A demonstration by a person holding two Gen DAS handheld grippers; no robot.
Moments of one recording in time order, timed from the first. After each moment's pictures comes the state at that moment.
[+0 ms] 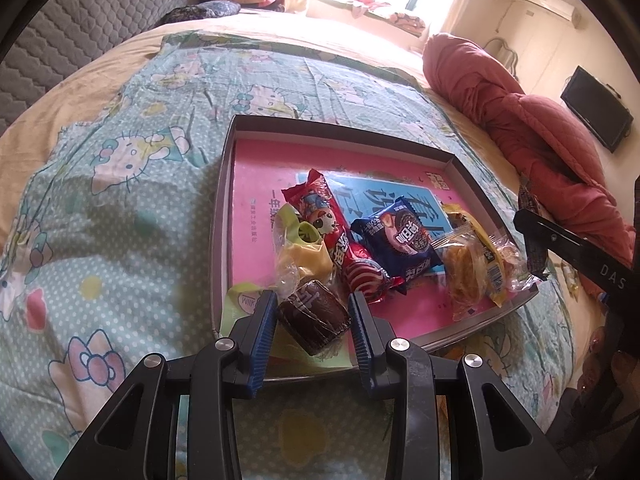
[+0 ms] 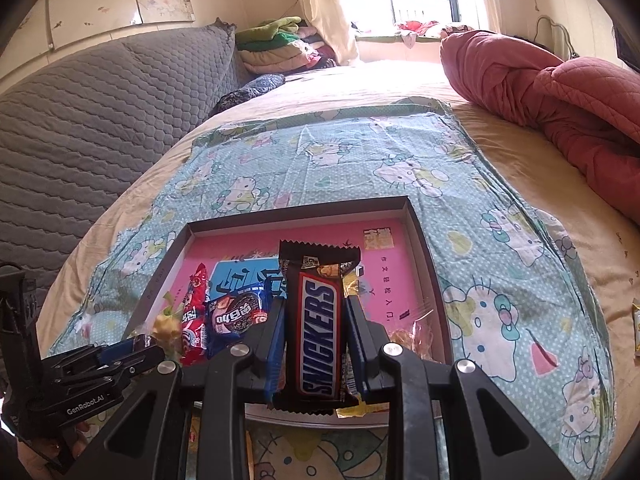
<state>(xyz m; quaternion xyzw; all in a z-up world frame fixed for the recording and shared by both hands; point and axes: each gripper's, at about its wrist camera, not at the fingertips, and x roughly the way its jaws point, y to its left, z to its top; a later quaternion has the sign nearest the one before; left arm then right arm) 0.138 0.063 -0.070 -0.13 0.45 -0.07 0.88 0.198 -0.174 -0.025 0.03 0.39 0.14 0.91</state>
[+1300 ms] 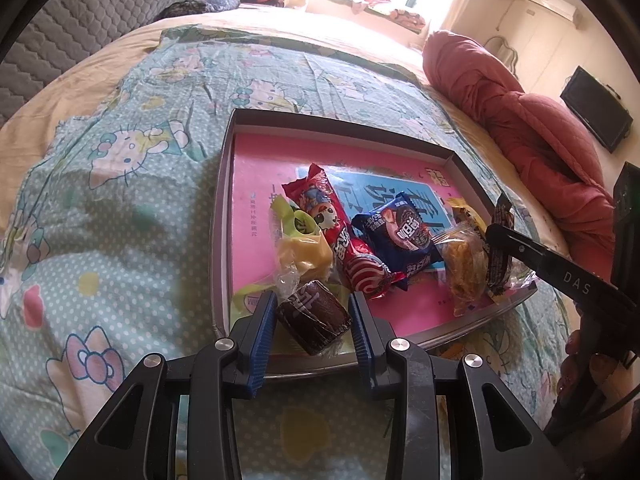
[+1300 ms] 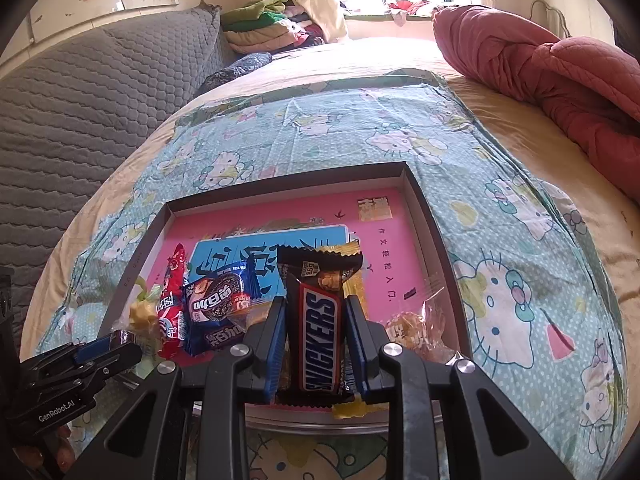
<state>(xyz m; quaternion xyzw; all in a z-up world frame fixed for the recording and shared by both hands) 0.140 0.067 -0.072 -0.14 0.46 -0.07 0.88 0.213 -0.169 -0.051 0.03 0.42 0.13 0.90</state>
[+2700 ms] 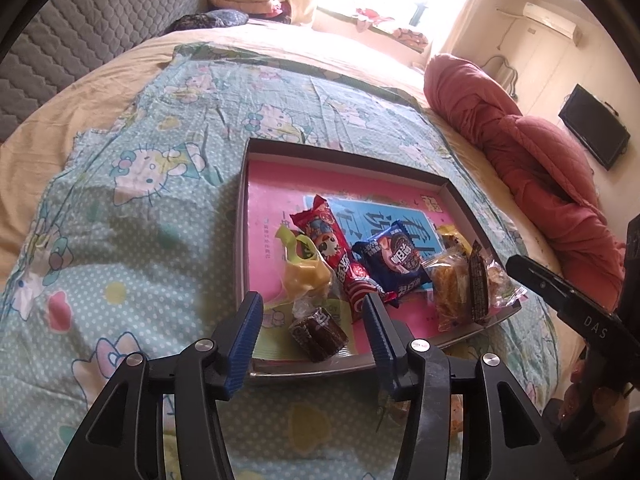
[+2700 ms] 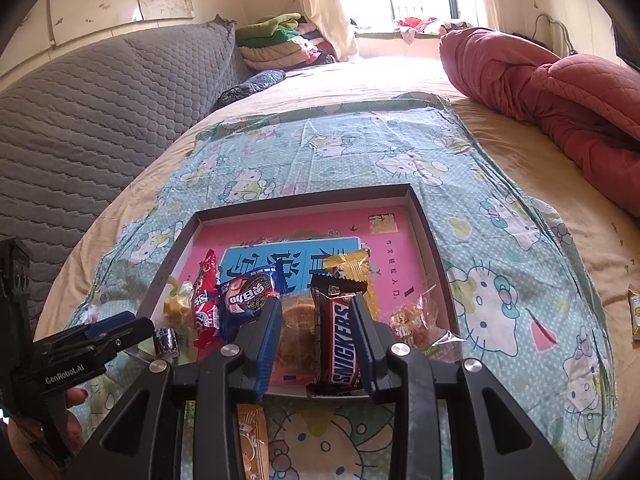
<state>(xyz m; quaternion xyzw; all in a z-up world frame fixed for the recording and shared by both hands) 0.126 0.082 -0.047 -0.15 0.43 -0.07 0.89 0.177 -0.170 -0.021 0.03 0.39 0.14 0.91</state>
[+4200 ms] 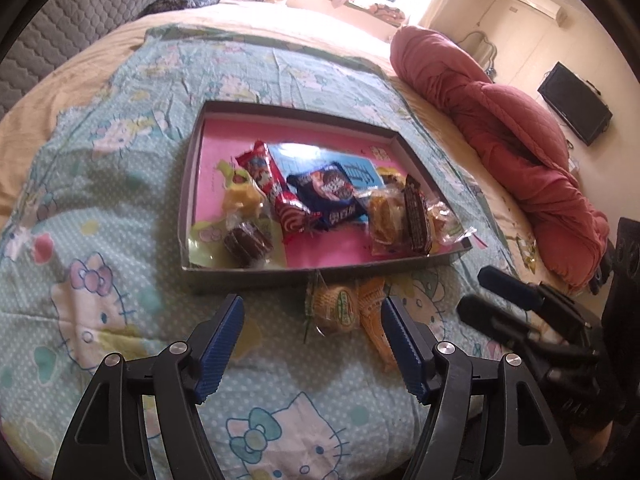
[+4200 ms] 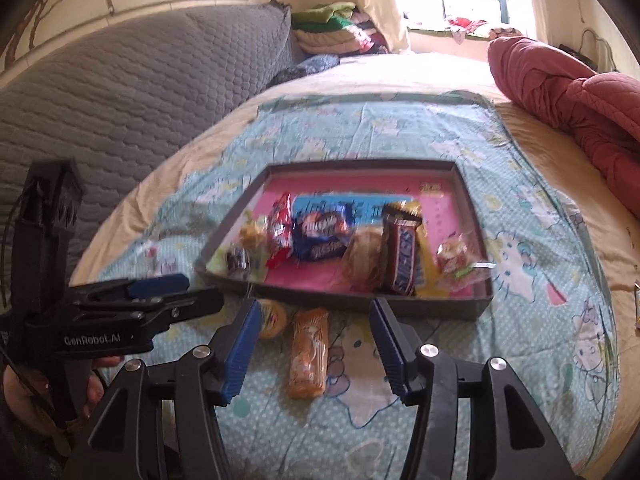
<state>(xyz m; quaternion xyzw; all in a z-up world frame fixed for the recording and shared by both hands) 0.078 0.043 -0.040 -0.15 0.47 -0.12 0.86 0.098 -0.155 -0.018 -0.02 0.41 0.23 0.88</state>
